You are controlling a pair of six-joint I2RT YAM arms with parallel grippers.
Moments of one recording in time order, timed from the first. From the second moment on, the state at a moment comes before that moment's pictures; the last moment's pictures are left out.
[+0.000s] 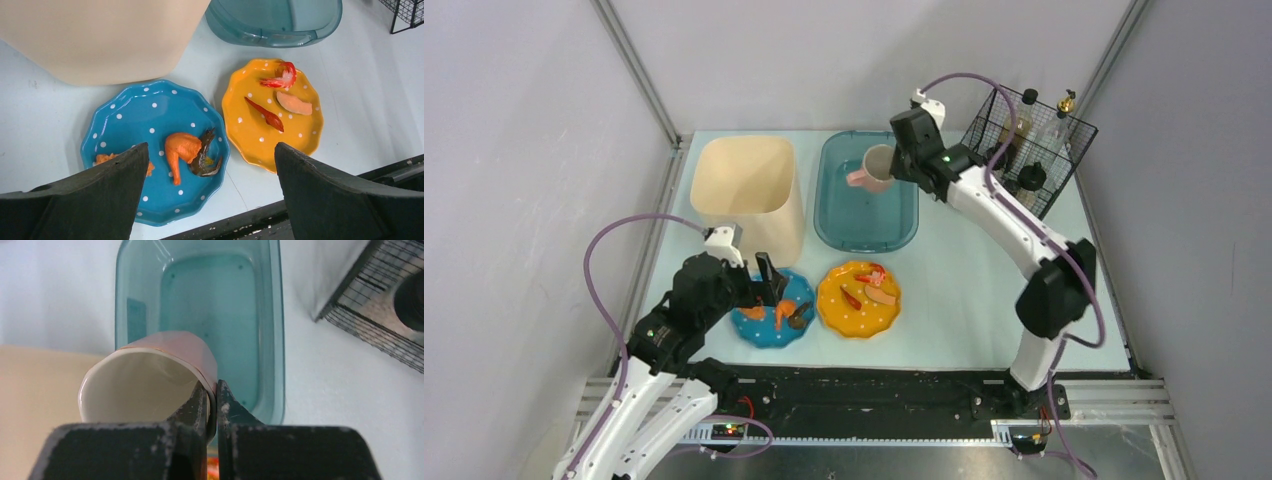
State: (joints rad) left arm -0.48 0.53 0.72 -0.70 -0.08 -0.40; right arm 0.60 1.74 1.72 -0.63 0.37 0.57
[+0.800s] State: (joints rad) left arm -0.48 0.51 0.72 -0.70 -0.11 -0.40; right arm 0.51 2.36 2.33 -0.78 0.42 0.86
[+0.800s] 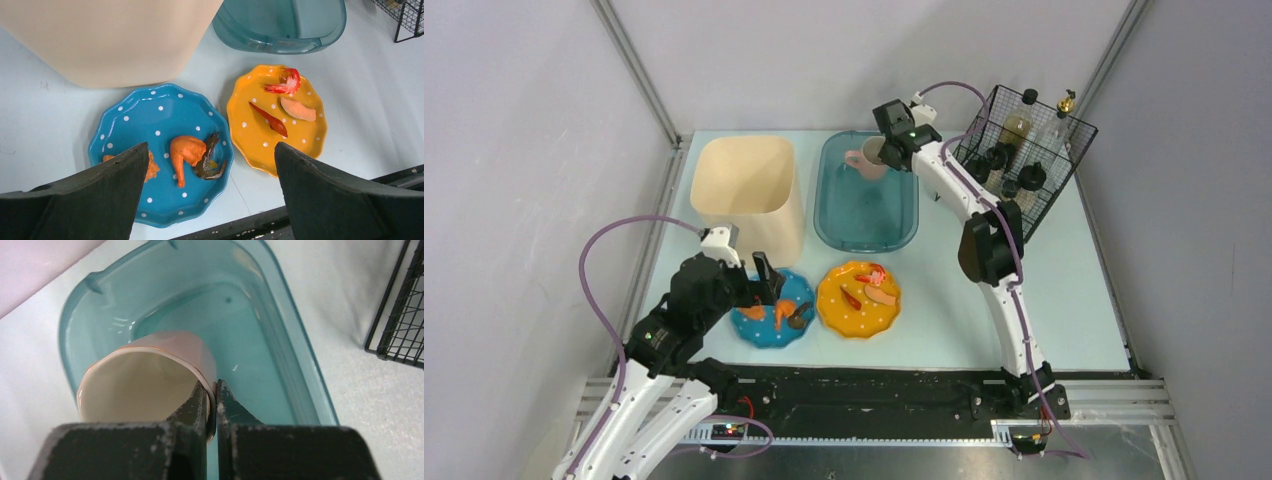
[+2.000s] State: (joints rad) left arm -0.48 0.53 0.72 -0.70 -0.11 -0.40; right arm 0.41 2.46 2.36 -0.77 0.42 0.85
